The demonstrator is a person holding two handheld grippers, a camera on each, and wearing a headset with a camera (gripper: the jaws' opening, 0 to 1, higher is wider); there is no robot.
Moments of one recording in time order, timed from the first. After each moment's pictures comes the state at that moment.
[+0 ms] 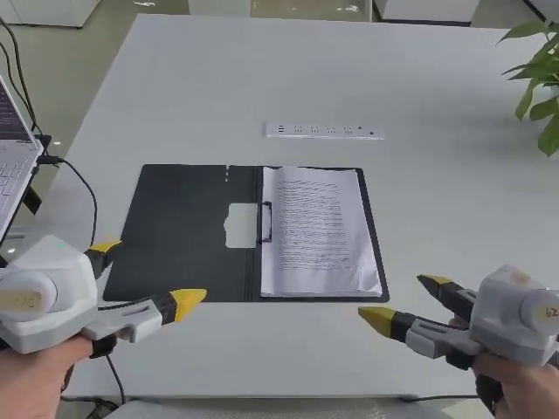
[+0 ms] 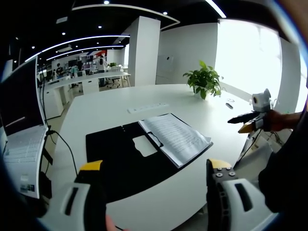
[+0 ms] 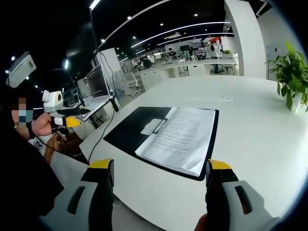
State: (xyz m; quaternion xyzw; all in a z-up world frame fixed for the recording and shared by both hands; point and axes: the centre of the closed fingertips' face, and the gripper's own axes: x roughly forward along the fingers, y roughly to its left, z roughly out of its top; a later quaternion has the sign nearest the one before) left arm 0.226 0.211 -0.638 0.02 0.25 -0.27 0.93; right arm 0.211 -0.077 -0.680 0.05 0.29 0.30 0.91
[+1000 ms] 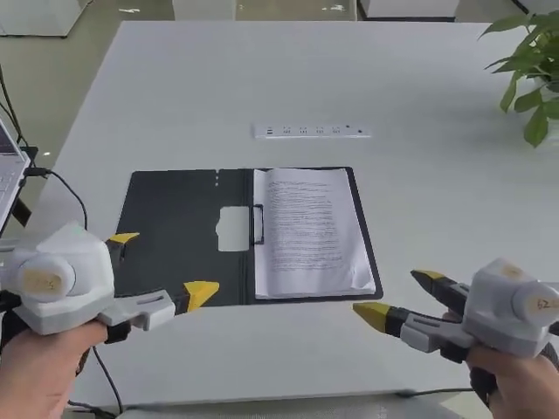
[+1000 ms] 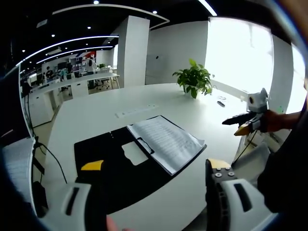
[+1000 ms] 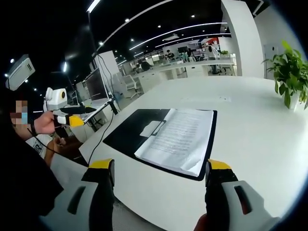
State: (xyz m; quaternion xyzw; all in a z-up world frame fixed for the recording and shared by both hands) left arm 0.248 0.174 -0.634 0.03 0.25 -0.32 0.91; right arm 0.210 -0.082 -0.678 0.06 0.28 0.29 0.91
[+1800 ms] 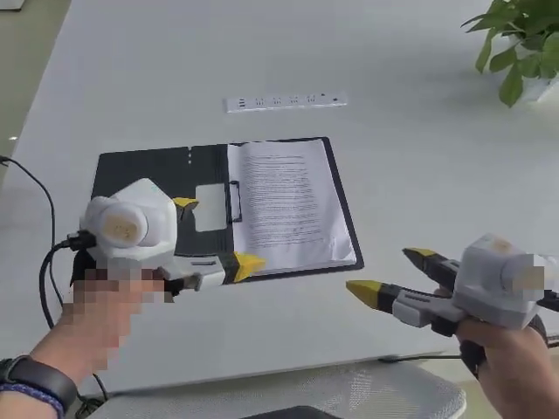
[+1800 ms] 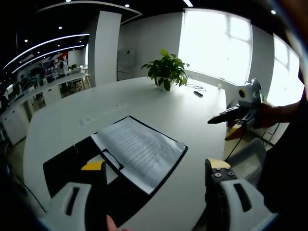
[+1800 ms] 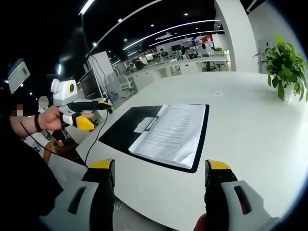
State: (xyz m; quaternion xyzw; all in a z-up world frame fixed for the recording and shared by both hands) left arm 0.263 0.067 -0.656 0.07 0.26 -0.44 0.86; right arm 0.205 -0.102 -0.689 0.07 0.30 0.27 0.91
